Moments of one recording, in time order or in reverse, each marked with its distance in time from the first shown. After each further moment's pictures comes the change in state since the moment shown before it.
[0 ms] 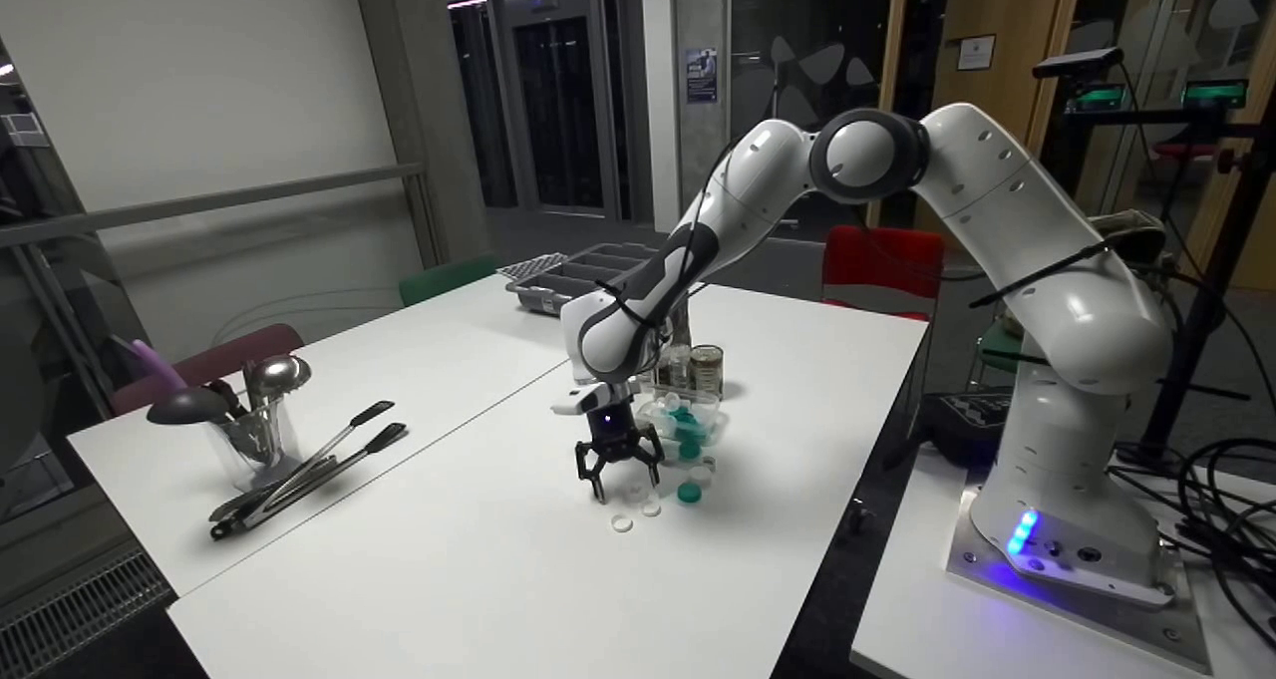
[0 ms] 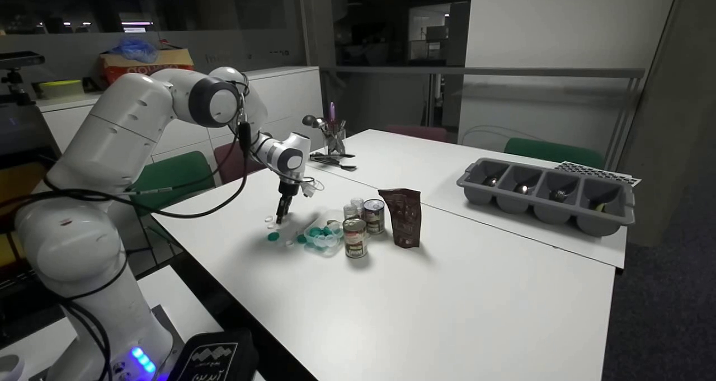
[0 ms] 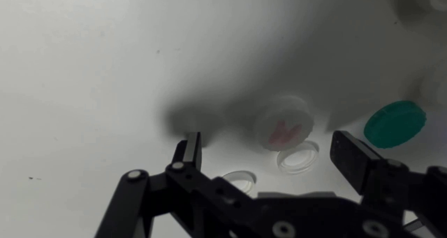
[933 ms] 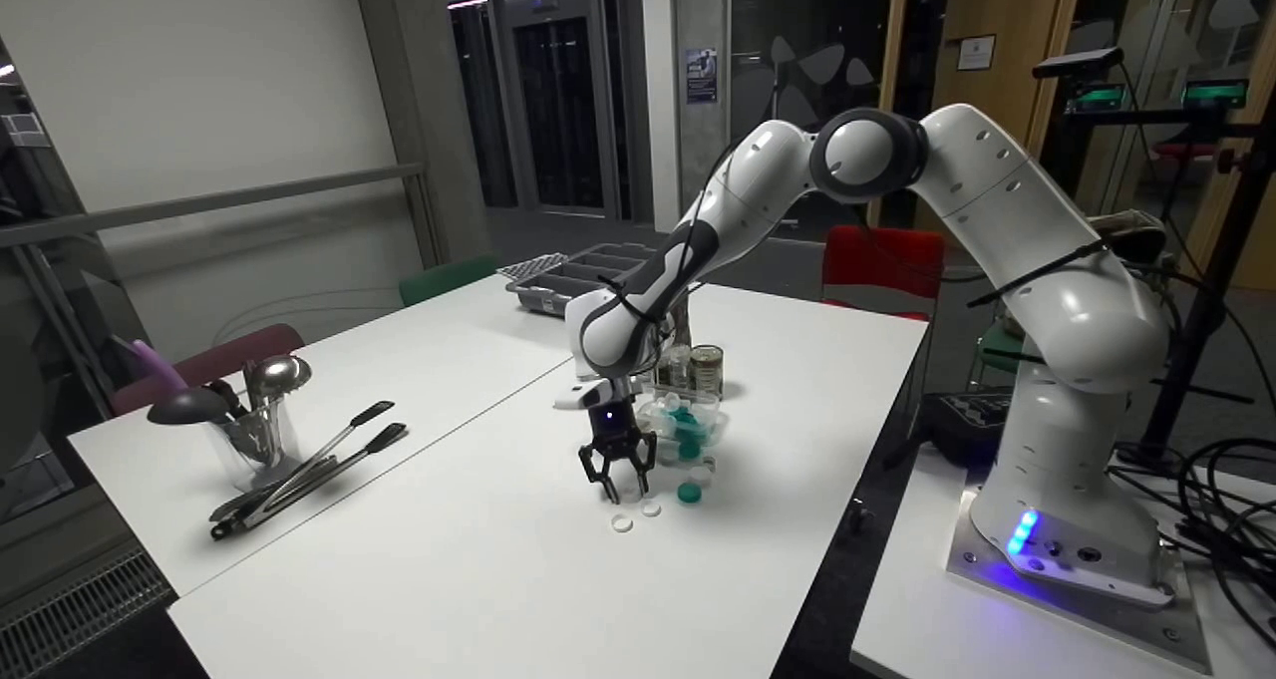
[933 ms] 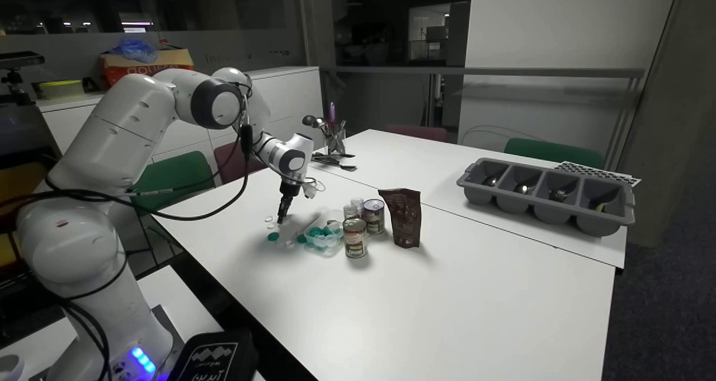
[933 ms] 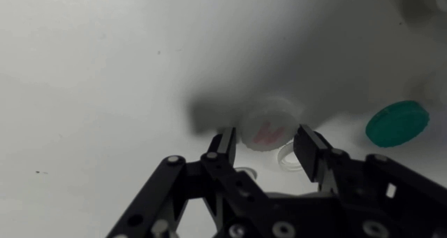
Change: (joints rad) arm -0.043 0.007 0.031 -0.001 0.026 0.001 -0.034
